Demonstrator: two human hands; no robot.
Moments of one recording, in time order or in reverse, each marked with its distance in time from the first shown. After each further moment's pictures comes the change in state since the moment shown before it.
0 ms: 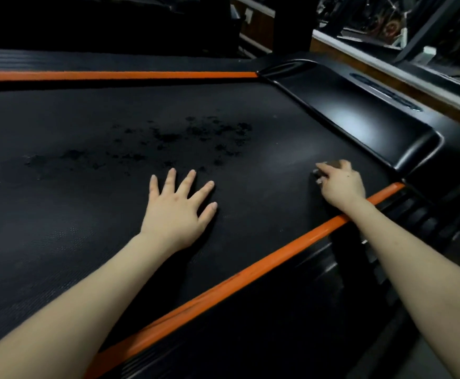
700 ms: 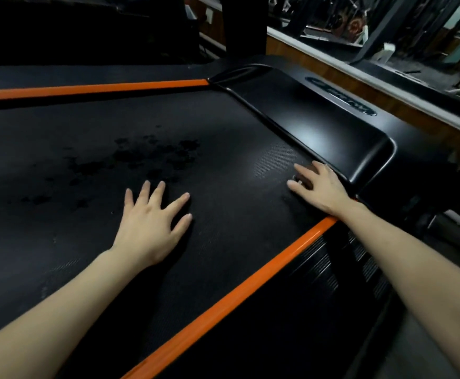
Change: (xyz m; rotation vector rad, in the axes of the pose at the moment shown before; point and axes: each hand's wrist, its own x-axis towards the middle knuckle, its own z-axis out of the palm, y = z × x) left_hand 0.080 0.061 -0.001 -0.023 -0.003 0.055; right_hand 0.077 0.097 -0.002 -0.029 -0.129 -0.136
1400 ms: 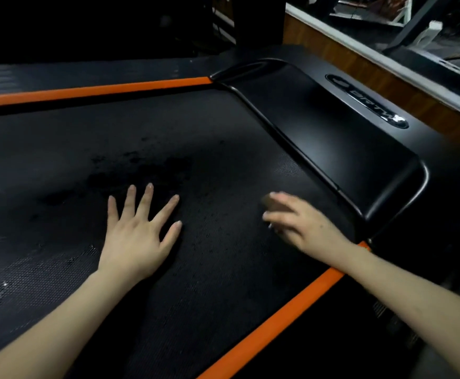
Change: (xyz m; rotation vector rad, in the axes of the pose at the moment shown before) left_hand 0.064 0.009 0.016 0.011 0.082 -0.139; right_hand 0.025 0.003 0.018 0.154 0.066 -0.717
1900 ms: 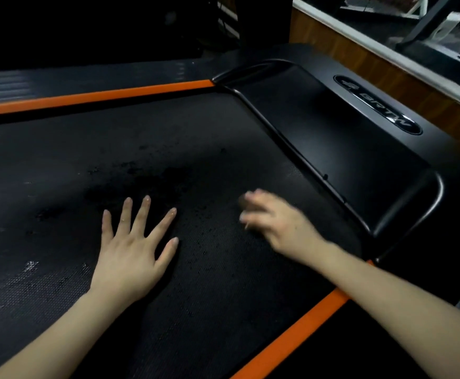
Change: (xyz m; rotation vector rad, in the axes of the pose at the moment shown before) left_hand 0.001 -0.002 0.003 0.046 -0.010 0.029; right_hand 0.050 -0.009 0.016 0.009 0.080 -0.054
